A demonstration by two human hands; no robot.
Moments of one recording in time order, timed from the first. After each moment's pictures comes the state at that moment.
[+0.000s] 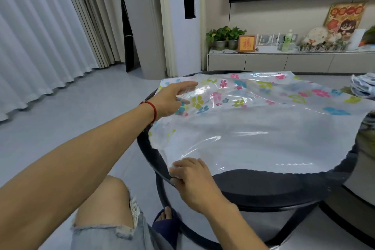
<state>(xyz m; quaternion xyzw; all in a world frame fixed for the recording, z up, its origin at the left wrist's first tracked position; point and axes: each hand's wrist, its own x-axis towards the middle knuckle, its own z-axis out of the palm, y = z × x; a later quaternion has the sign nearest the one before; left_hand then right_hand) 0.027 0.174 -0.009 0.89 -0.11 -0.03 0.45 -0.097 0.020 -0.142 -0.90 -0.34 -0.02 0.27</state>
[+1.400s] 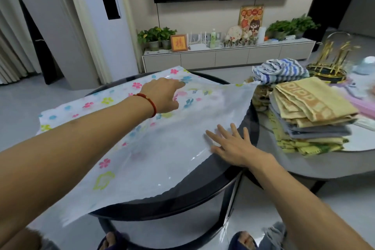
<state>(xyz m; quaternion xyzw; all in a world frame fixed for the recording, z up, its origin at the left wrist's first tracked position) 0.075 -0.026 0.012 0.97 -0.24 0.10 -0.03 -0.004 -0.268 -0.142 -0.99 -0.08 0.10 0.08</state>
